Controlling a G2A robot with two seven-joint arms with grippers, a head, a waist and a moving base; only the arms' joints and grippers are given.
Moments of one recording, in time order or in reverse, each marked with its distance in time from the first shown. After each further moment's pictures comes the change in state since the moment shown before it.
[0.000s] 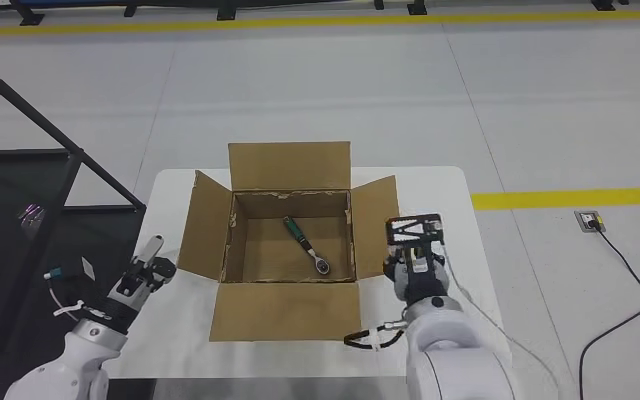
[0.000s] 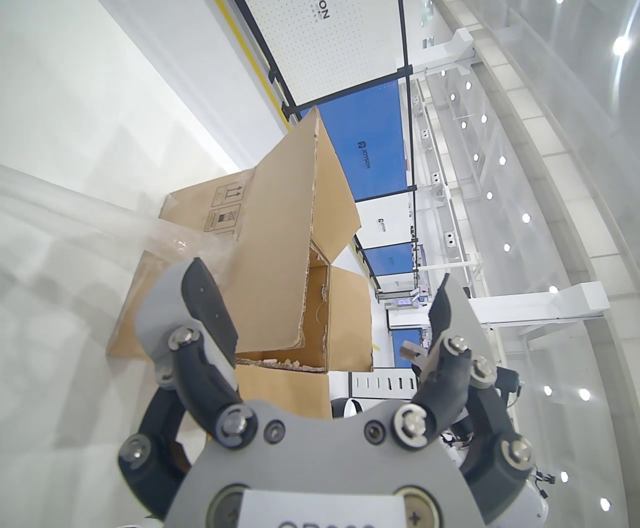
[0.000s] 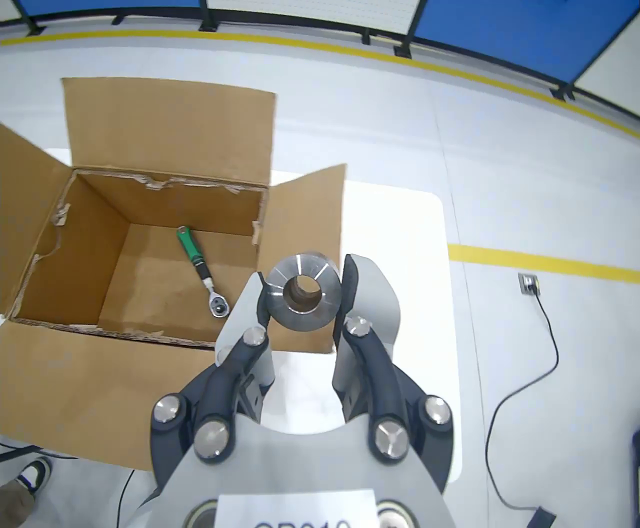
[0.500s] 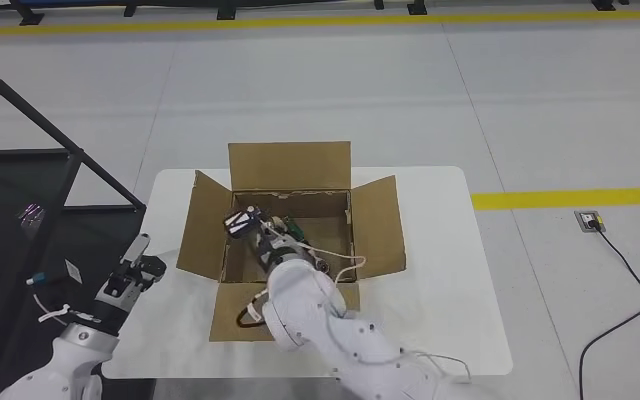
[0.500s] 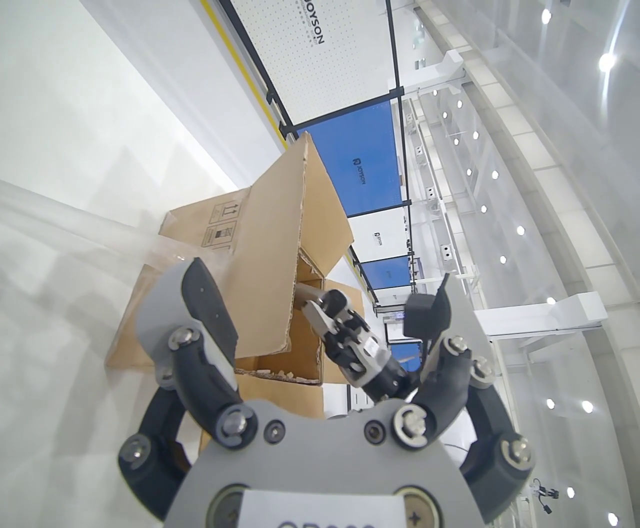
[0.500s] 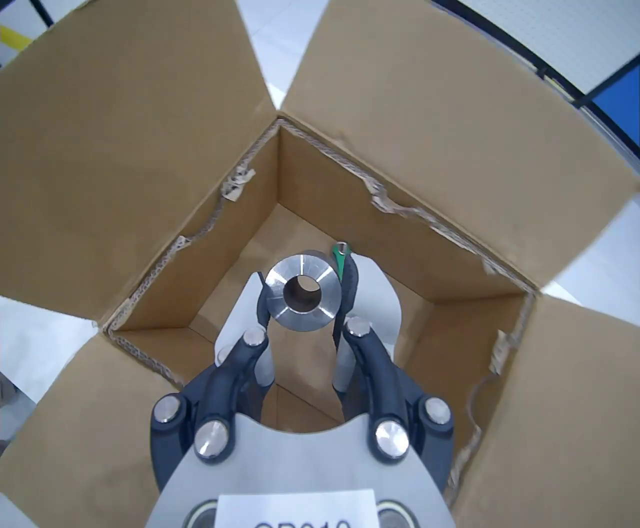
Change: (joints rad) left arm 0.024 -0.008 -0.036 -0.036 -0.023 0.007 0.045; right arm 0.529 -0.102 -0.462 0.787 0.315 0.106 -0.255
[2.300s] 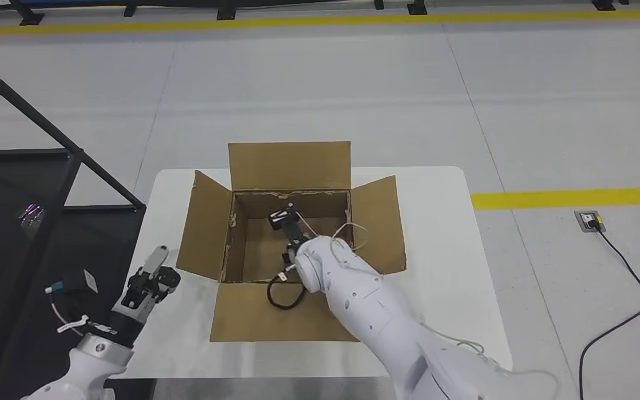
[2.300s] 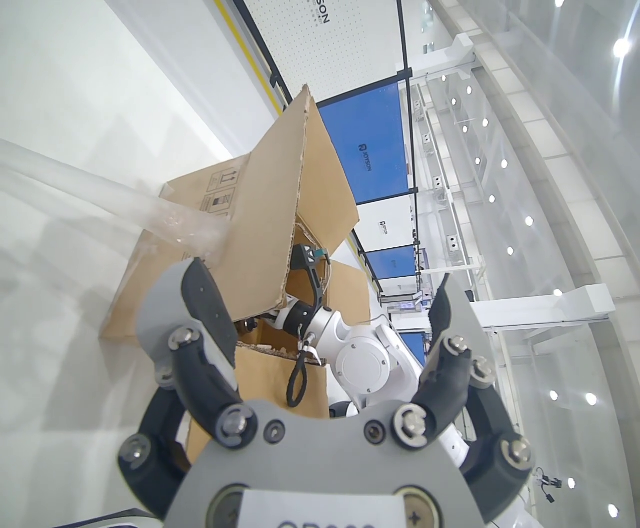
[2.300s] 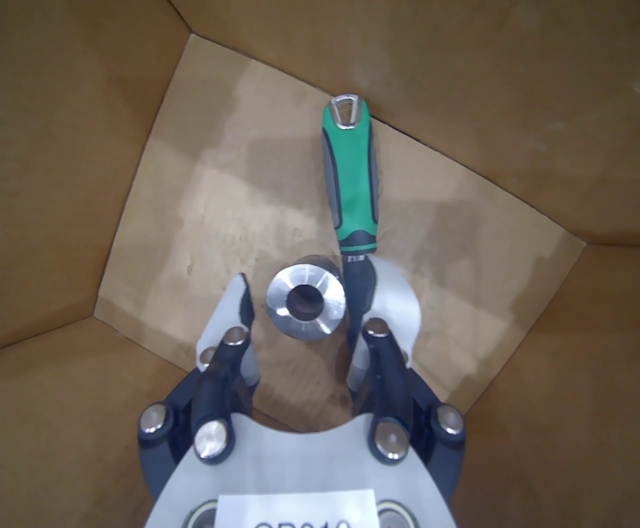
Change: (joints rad) left arm 0.073 -0.017 0.043 -0.064 0.044 -0.001 0.030; right arm 0.453 -0.273 -0.225 1.279 0.864 -0.285 -0.433
